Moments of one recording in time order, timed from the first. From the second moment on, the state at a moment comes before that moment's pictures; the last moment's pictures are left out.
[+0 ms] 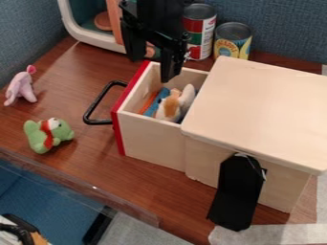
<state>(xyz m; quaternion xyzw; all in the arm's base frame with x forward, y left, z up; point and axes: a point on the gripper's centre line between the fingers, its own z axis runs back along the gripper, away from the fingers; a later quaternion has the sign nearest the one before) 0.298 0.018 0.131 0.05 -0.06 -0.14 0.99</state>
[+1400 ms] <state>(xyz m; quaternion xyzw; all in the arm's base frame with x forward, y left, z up) 0.294 0.142 0.048 -0.06 -0.08 0.10 0.99</state>
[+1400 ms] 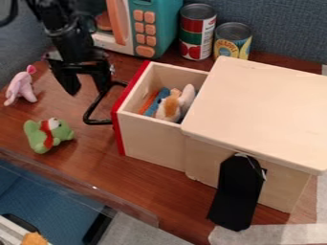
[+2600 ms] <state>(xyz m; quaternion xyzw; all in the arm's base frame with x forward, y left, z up) 0.306 0.107 0.026 -0.16 -0.03 0.09 0.98</state>
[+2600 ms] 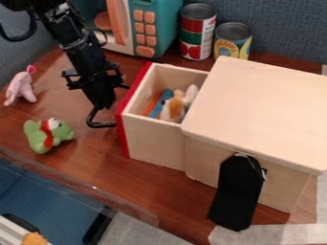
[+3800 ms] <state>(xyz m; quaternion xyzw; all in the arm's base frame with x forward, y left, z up) 0.327 0.013 0.029 -0.23 0.02 -0.02 0.97</state>
